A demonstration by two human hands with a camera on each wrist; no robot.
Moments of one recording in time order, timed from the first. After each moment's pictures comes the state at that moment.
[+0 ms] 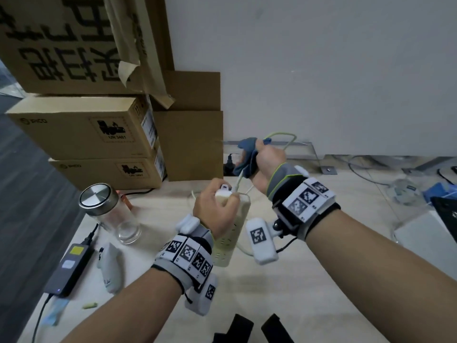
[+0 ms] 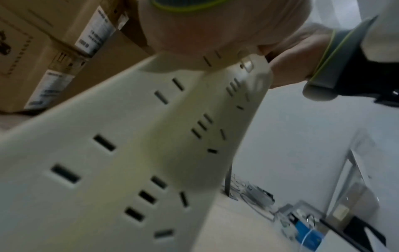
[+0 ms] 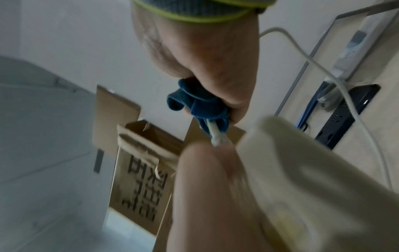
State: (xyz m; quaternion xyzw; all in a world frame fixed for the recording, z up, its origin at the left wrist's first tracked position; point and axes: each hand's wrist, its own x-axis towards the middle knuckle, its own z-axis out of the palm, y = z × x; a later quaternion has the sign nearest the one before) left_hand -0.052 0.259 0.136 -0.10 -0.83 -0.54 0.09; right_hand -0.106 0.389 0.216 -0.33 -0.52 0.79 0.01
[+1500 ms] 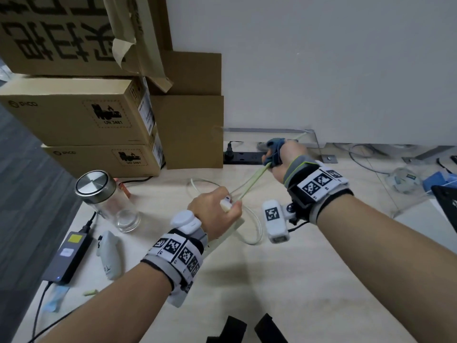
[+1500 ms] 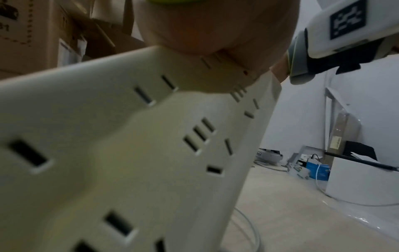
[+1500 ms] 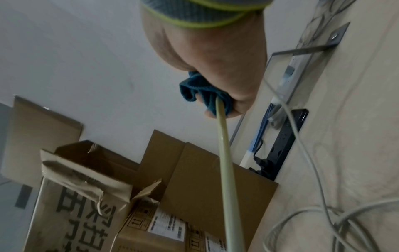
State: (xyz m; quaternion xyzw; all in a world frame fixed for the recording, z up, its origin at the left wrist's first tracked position) left_hand -0.053 0.237 0.100 -0.18 -0.94 -0.30 0.00; right_hand -0.100 0.423 0.200 -0.43 -0.45 0.78 0.05
